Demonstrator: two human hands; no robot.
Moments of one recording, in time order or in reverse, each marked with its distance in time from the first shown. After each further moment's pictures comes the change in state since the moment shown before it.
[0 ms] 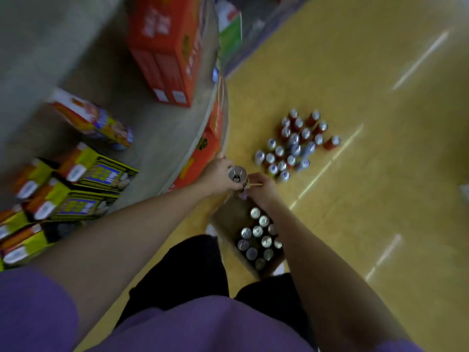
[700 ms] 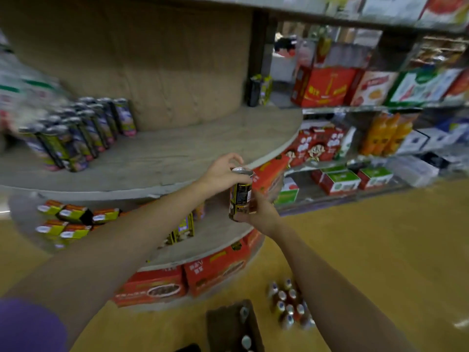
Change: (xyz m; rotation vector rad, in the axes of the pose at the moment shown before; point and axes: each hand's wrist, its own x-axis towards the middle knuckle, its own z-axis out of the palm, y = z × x) left_hand -0.248 0.187 -0.259 -0.595 0.760 0.087; right_hand -0.230 -0.287 -0.055 -0.355 -0.435 -0.832
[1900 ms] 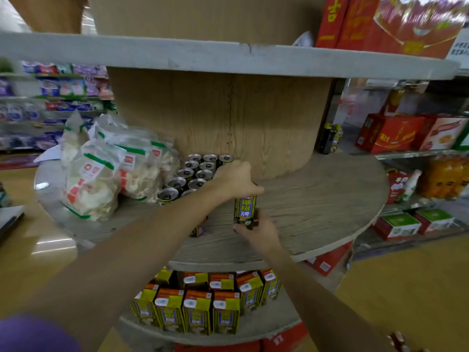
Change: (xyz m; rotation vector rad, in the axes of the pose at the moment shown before) left_hand 0.044 -0.041 -0.369 1.032 0.116 0.133; right_hand 0.196 -0.186 0.302 0.004 0.271 -0.047
